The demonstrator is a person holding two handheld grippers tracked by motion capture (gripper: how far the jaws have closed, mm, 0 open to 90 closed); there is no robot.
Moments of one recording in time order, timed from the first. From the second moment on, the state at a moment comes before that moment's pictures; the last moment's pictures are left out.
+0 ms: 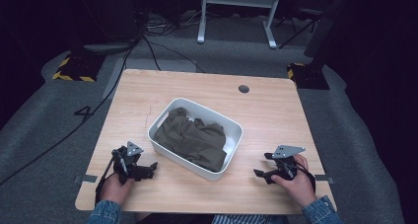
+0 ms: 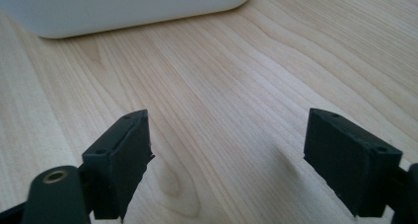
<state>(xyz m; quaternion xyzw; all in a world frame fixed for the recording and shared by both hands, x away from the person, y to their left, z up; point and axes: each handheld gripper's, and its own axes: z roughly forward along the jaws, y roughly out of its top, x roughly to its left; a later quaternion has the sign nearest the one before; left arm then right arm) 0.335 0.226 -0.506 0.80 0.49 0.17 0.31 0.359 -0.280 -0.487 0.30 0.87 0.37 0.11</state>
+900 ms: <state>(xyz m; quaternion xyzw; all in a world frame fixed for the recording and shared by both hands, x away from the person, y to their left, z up) 0.336 0.226 -0.506 0.80 0.49 0.17 0.31 0.380 -0.211 -0.395 0.23 0.88 0.40 0.09</state>
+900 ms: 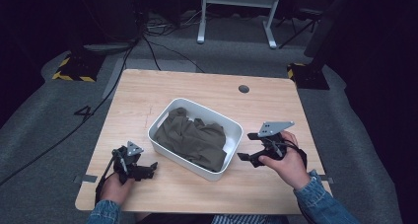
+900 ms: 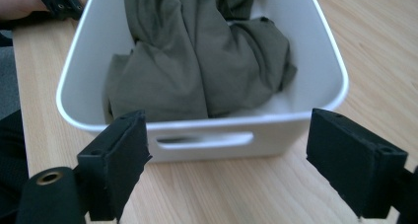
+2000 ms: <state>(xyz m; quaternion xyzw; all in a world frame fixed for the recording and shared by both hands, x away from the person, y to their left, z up) 0.336 0.226 -0.506 0.80 0.49 0.17 0.31 0.439 -0.057 -0.411 0.17 0.92 0.36 0.06</state>
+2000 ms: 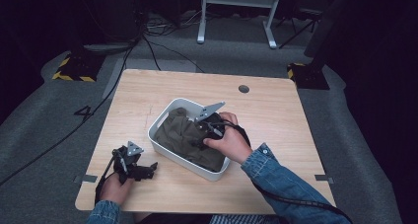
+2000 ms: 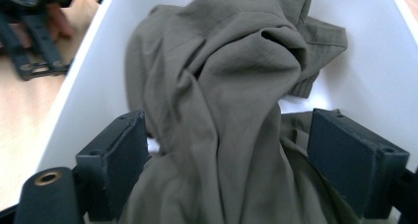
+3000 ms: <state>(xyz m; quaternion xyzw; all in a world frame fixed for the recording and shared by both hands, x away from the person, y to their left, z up) 0.337 0.226 -0.506 0.80 0.48 0.17 0.31 0.448 -0.021 -0.481 0.16 0.94 0.28 0.08</state>
